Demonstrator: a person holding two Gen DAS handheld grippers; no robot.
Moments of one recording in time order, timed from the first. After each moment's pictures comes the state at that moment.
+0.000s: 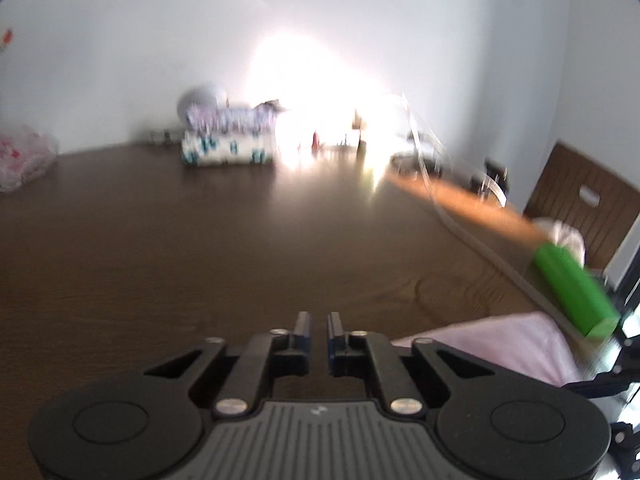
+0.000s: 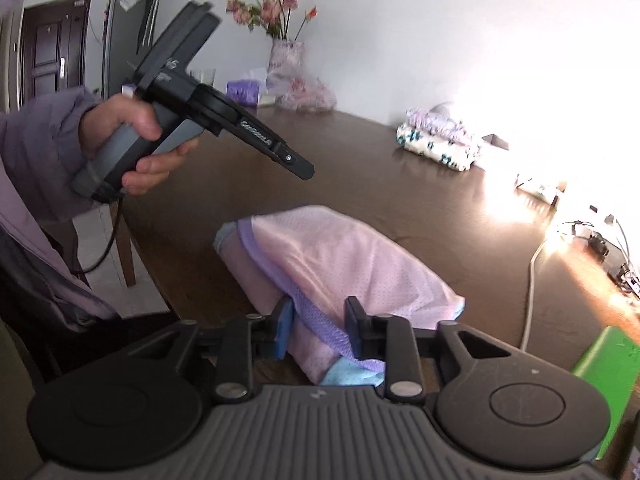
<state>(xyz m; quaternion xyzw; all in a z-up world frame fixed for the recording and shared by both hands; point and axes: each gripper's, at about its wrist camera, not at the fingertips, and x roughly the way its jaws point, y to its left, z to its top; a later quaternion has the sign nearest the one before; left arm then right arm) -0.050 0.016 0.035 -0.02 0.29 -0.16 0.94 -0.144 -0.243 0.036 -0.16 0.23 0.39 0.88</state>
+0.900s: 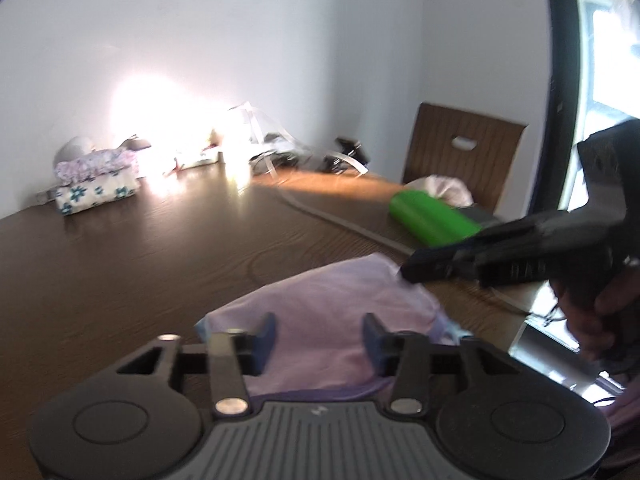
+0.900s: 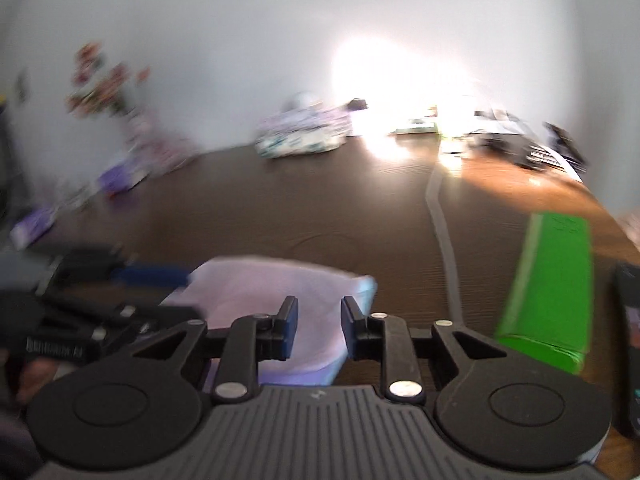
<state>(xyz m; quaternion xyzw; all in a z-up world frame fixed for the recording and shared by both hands) -0.108 -0.046 0.019 0.08 0.25 -0.32 0.91 -0.111 -0.264 0.032 0.01 0.29 0.24 0.93</state>
